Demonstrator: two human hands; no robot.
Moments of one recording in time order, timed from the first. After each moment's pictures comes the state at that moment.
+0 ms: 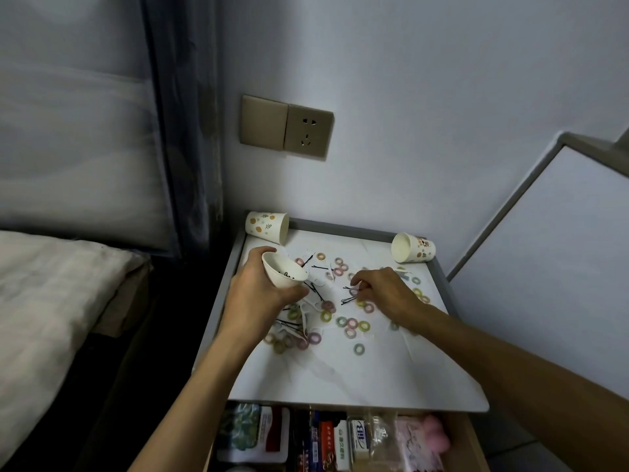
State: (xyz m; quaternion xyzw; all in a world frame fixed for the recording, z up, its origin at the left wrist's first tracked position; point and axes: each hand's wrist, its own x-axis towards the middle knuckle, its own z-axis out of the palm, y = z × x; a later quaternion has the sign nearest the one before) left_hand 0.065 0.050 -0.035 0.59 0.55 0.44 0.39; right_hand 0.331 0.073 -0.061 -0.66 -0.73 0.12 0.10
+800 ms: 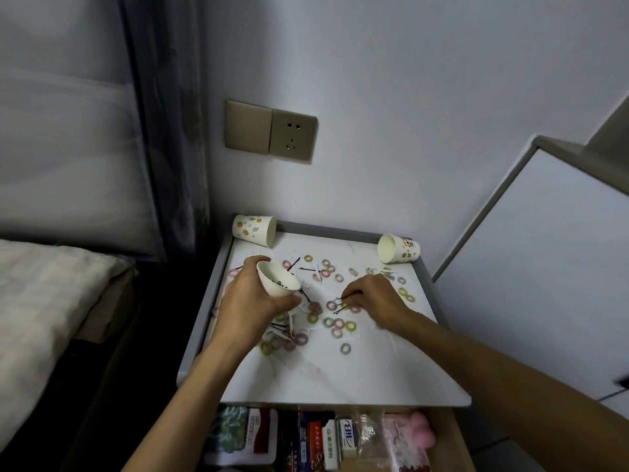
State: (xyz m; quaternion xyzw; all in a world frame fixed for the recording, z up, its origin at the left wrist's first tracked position) left_hand 0.074 0.044 -0.036 0.62 0.55 0.40 0.39; right_hand 0.336 0.064 -0.067 -0.67 -0.72 0.15 0.13
